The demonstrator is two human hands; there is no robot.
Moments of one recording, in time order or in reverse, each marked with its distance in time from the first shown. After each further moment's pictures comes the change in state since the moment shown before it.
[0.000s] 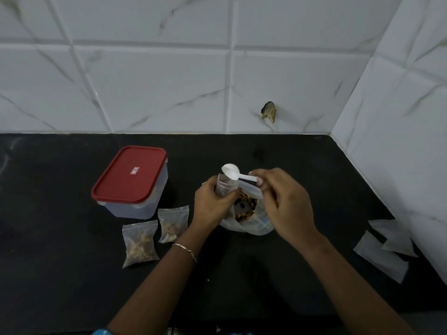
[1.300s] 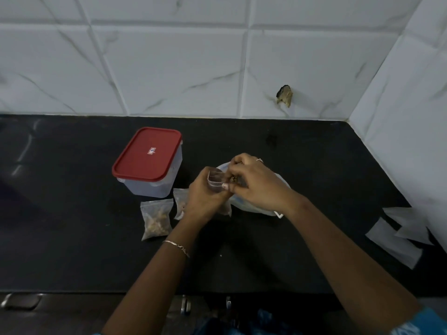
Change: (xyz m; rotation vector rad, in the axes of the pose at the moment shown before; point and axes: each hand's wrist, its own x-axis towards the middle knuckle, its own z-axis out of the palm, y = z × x) left_hand -0.033 -0.007 -0.043 -0.040 -0.044 -0.002; right_hand 0.026 -0.026 0.039 0.060 -0.650 0.014
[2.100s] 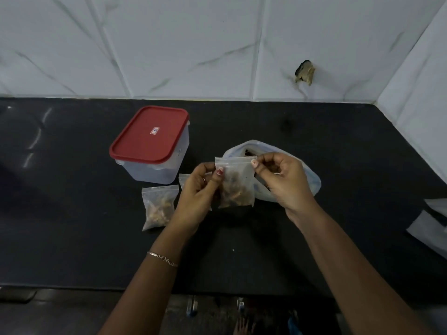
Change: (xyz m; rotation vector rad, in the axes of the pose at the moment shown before) left_hand -0.015 -0.040 -0.021 -0.354 -0.080 -0.115; right_hand -0.010 0.024 0.060 0.776 0.446 0.379
